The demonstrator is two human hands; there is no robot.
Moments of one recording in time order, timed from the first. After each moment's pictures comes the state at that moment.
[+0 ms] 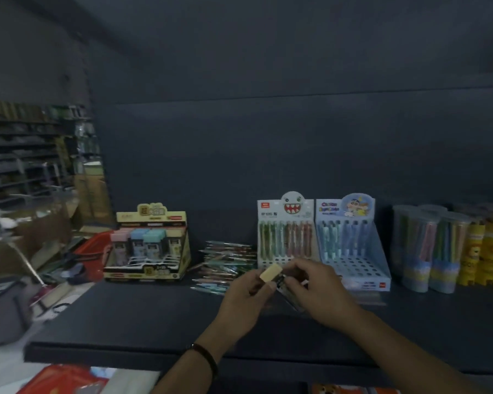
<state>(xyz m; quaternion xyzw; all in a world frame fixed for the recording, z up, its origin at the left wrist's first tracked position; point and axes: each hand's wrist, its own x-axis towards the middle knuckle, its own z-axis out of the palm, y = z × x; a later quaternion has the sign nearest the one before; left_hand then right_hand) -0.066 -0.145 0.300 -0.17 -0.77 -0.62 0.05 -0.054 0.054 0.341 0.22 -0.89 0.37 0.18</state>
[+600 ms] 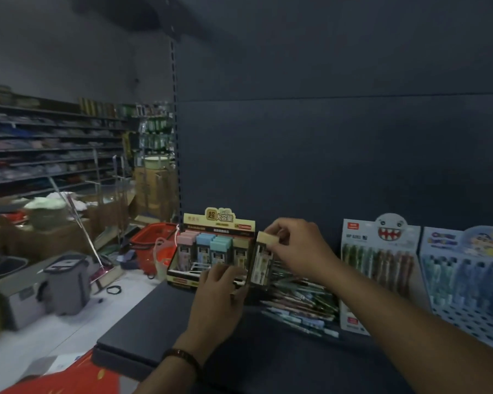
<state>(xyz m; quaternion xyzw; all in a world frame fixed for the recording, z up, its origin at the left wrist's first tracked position) -0.124 -0.342 0.291 -0.05 -0.91 -0.25 0.32 -0.164 -0.140 0.429 0.26 -0.89 0.35 0.17</state>
